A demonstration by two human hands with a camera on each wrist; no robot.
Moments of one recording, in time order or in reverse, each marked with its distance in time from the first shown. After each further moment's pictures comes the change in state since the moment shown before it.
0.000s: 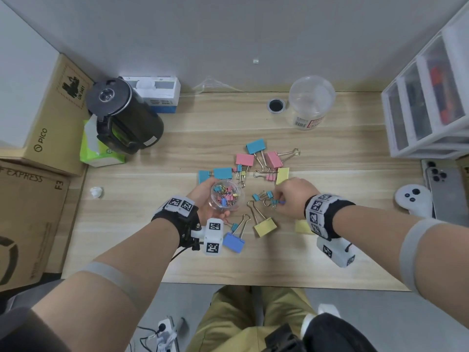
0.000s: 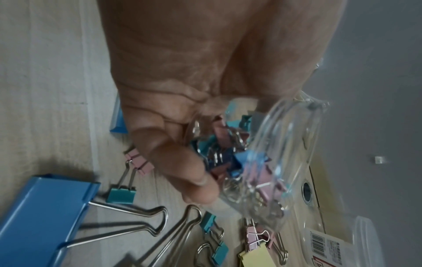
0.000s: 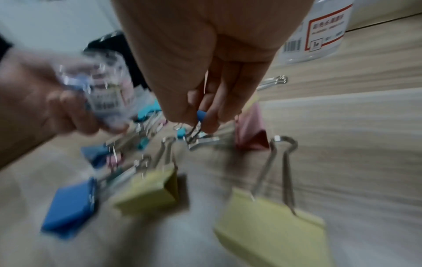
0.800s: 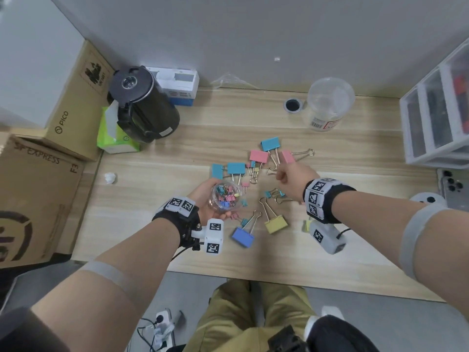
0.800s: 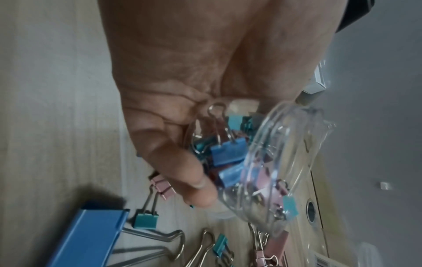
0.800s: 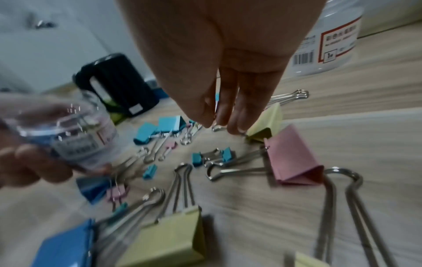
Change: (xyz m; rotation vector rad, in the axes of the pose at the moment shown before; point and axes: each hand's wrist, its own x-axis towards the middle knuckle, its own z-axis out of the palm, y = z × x) left_hand -0.017 -0.020 -0.020 -0.046 0.033 0.068; right_hand 0.025 -0.027 -0.017 0.144 0.114 0.093
